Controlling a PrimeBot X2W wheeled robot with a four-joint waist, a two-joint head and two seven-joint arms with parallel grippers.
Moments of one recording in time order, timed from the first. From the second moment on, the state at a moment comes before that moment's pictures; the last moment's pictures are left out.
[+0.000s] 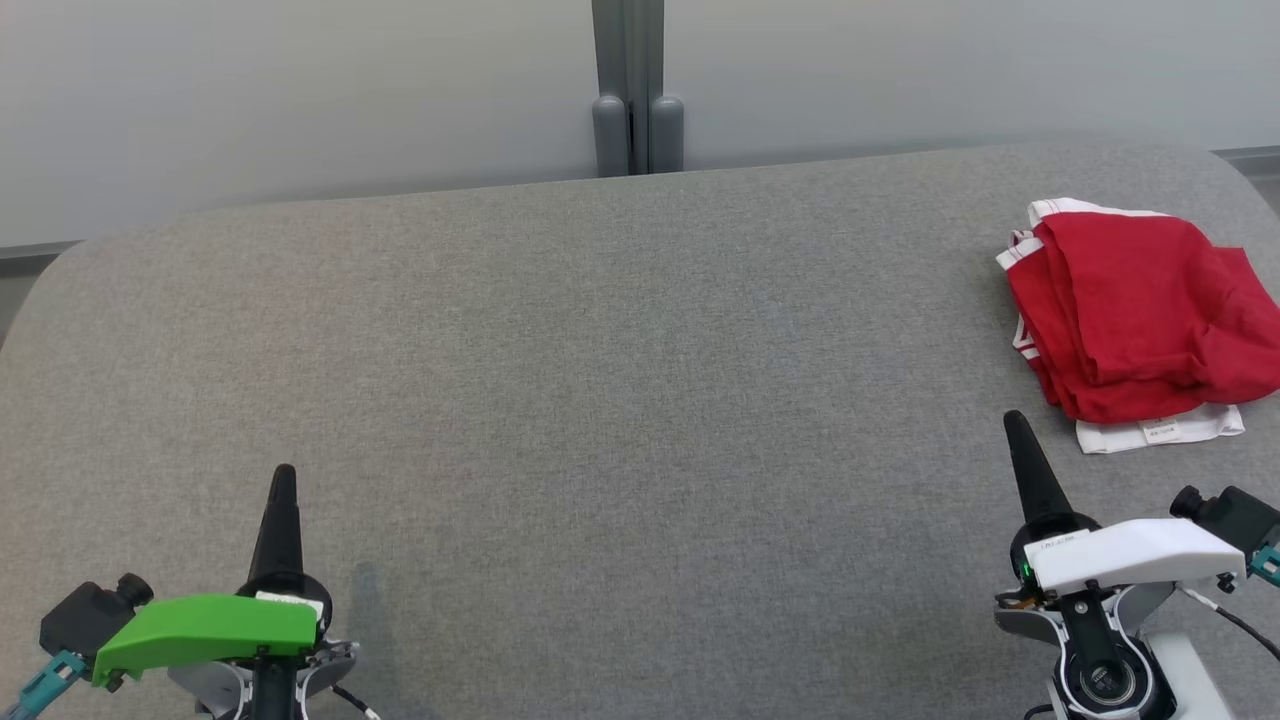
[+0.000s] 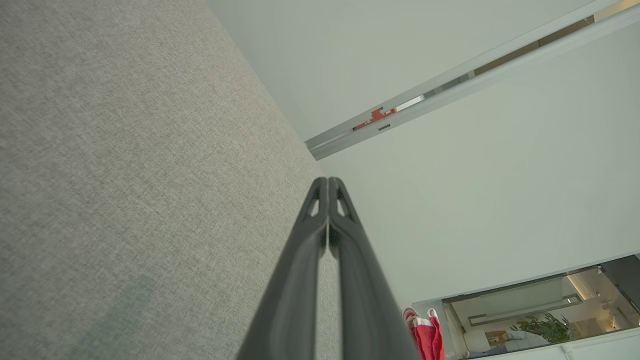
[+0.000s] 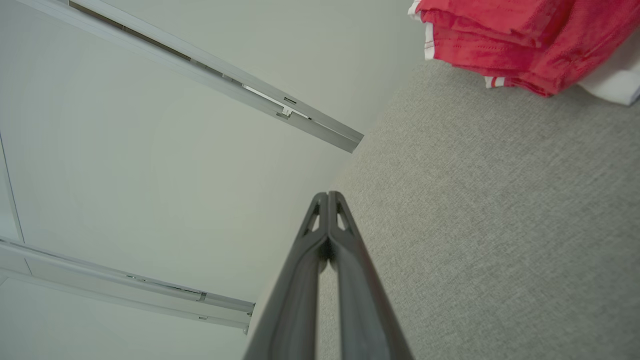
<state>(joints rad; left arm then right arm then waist) -0.07 0.05 0.04 0.21 -1.17 -0.11 -0.03 -0.09 -0.08 0.02 0.19 1.15 0.13 -0.06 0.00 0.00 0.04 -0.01</state>
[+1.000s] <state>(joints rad) -0.08 0.05 0.07 0.23 -1.41 -0.12 0.04 -0.09 -0.08 -0.03 0.22 1.42 0.13 0.02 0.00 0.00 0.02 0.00</state>
